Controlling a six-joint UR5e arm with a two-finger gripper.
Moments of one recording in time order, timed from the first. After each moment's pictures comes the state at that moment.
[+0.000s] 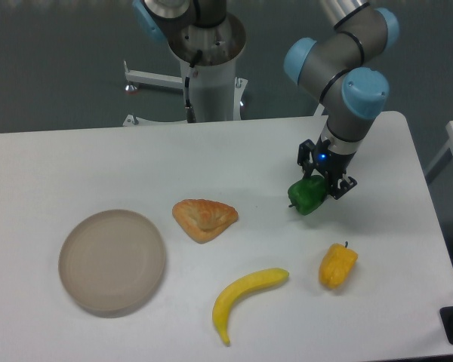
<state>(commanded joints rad) 2.53 -1.93 -1.69 -1.10 1.35 1.57</state>
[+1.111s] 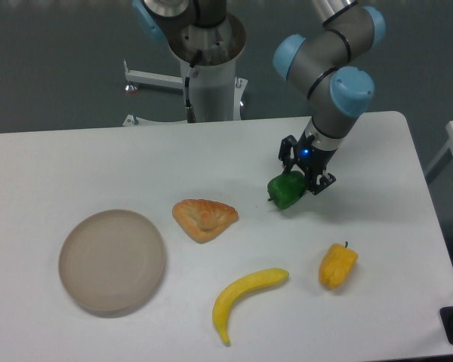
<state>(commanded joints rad) 2.51 -1.91 -1.75 -1.10 1.35 1.55</state>
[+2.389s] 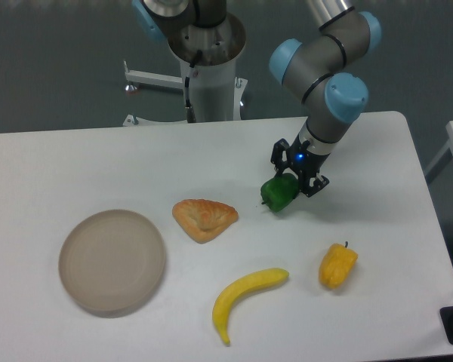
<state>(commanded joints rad) 2.50 -1.92 -1.76 -1.11 1.34 1.48</state>
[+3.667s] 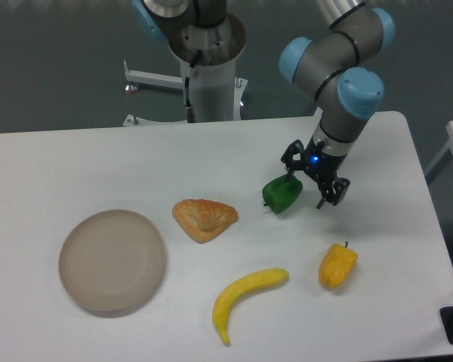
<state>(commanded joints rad) 2.48 -1.99 -1.53 -1.10 1.34 1.46</state>
